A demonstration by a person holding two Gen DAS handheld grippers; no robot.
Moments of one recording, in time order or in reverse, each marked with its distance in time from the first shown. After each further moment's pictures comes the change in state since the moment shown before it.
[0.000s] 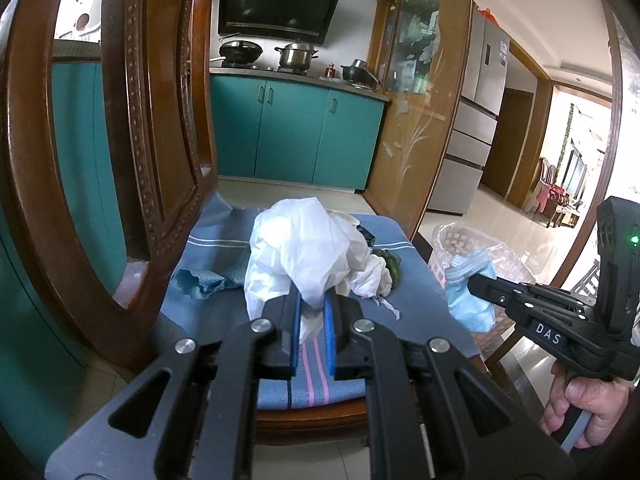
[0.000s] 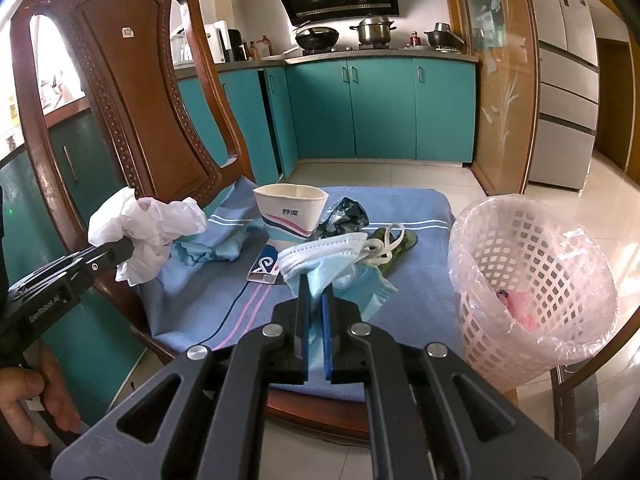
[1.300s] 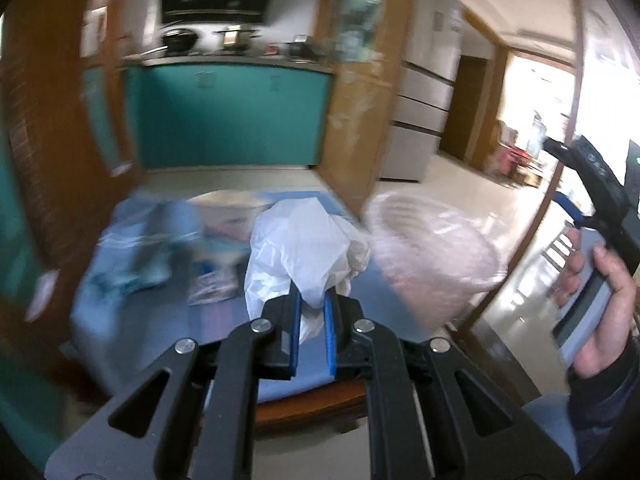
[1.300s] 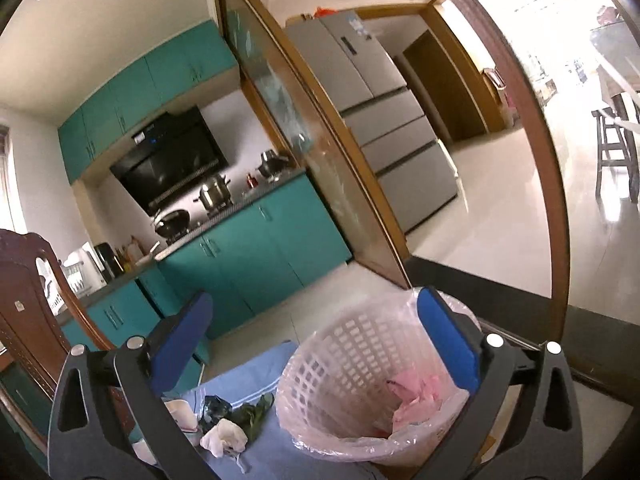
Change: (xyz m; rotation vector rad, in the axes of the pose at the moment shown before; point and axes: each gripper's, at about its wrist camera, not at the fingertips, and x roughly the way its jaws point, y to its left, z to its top) left arm 0.037 -0.093 0.008 0.134 0.087 -0.182; right arm -0.117 -0.176 0.001 0.544 -0.582 -0.344
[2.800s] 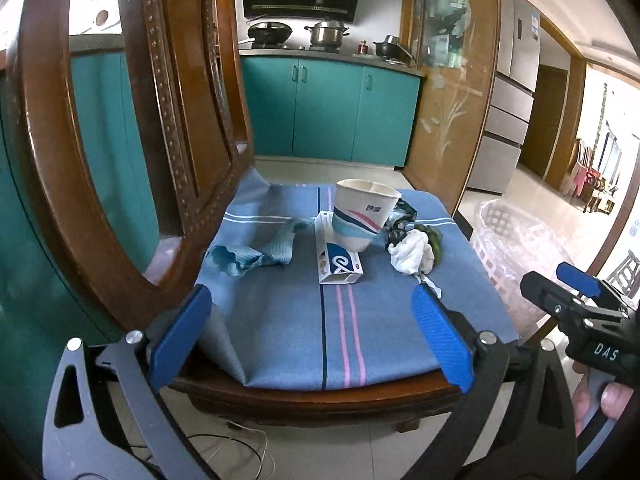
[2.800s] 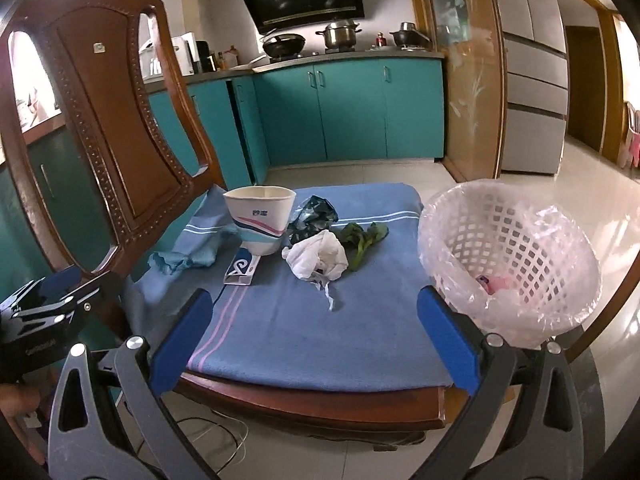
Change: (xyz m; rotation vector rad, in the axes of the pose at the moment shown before) left arm -0.031 0.078 -0.027 -0.144 0.013 0.341; right arm 0.010 0.141 -0.141 -0.481 0.537 0.235
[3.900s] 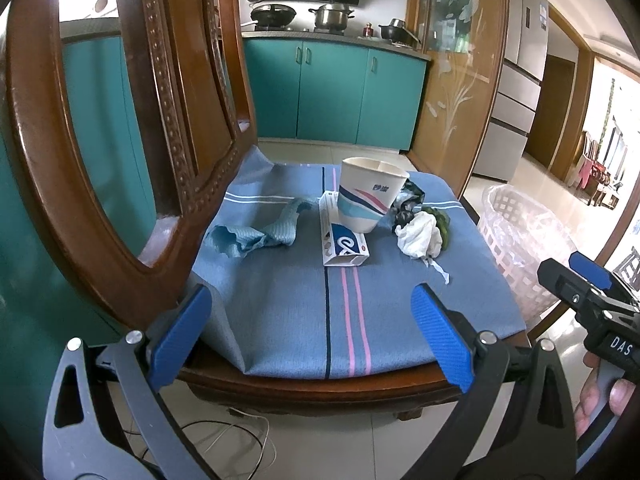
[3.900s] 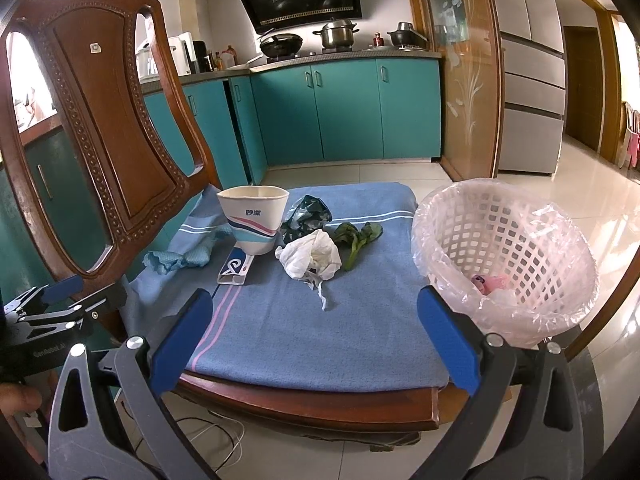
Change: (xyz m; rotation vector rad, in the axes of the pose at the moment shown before) left arm 0.013 0.001 -0.005 -0.004 0.065 0.016; right arm 0.001 -0.003 0.000 -0.007 -0.001 -0.005
